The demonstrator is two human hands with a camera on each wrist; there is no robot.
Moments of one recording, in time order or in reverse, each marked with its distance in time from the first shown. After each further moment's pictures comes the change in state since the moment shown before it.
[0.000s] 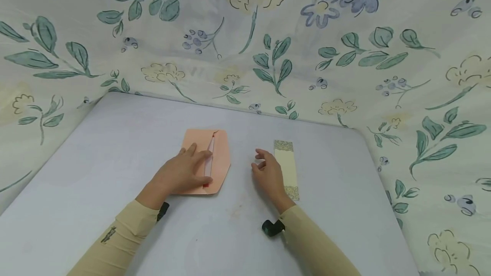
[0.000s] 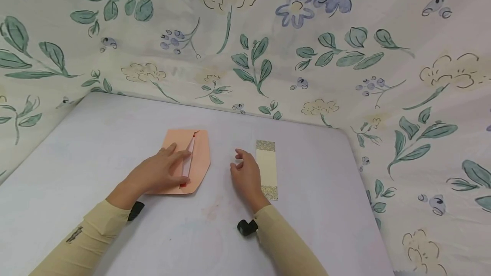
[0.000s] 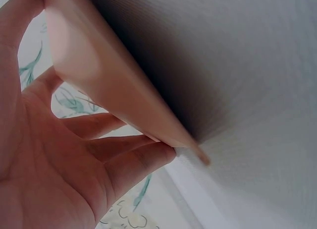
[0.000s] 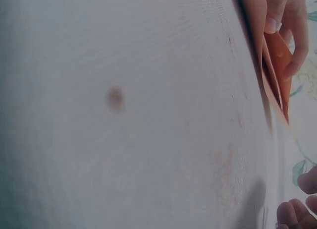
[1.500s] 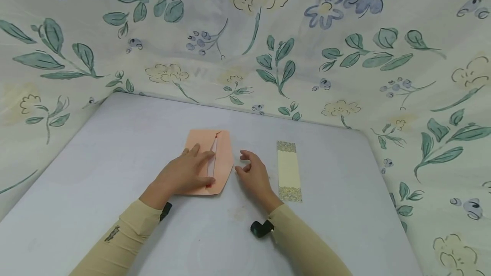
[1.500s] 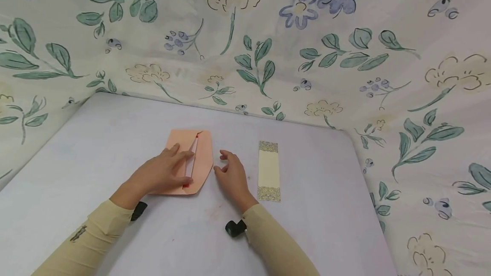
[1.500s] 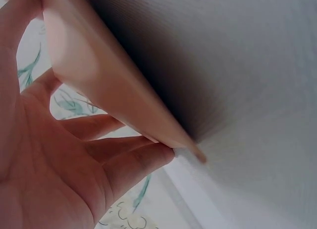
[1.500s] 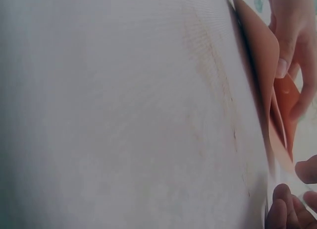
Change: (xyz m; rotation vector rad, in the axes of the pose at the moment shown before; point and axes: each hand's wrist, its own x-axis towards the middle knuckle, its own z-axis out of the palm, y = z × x) left_hand 0.001 -0.001 0.000 0.028 0.001 -0.002; right_hand -0.001 -0.023 0.033 0.058 -0.140 -0.018
